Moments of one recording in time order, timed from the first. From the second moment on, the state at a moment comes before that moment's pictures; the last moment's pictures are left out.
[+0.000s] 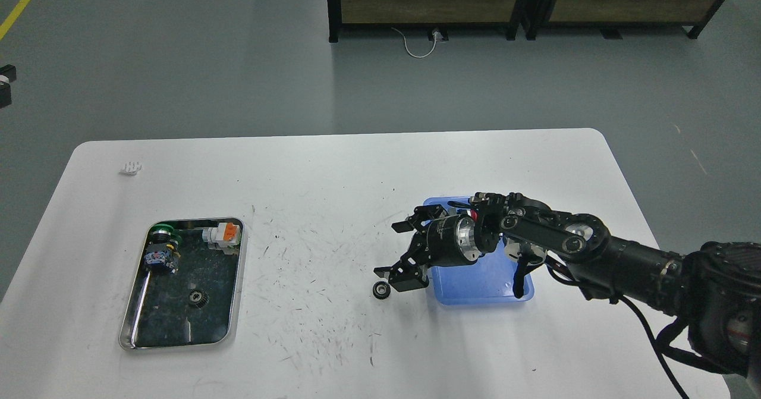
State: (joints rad) left arm -0.95 1.08 -0.32 -0.95 0.31 -0.24 -0.04; right arm 0.86 -0.19 0.05 0.85 -0.61 0.43 -0.03
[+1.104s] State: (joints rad) left arm -0.95 1.12 -0.32 -0.95 0.31 -0.25 -0.05; right arm 0.84 -0.07 -0.02 0.77 -0.67 0.36 -0.06
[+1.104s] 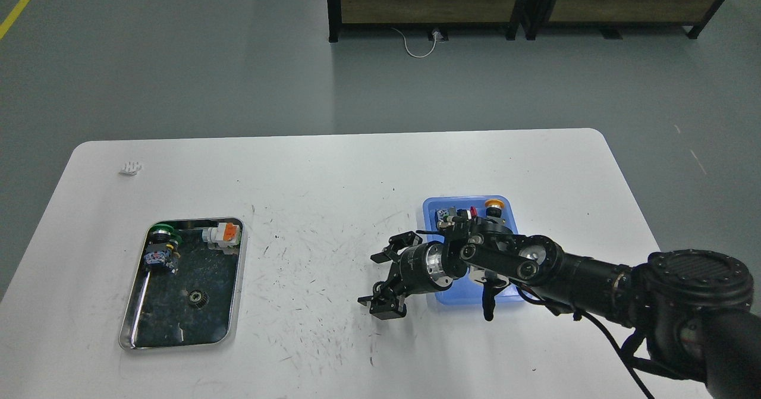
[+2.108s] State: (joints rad) left arm -0.95 1.14 -0.32 -0.94 0.31 -0.25 -0.04; right arm 0.84 -0.12 -0.03 0.82 -0.67 0.40 -0.08
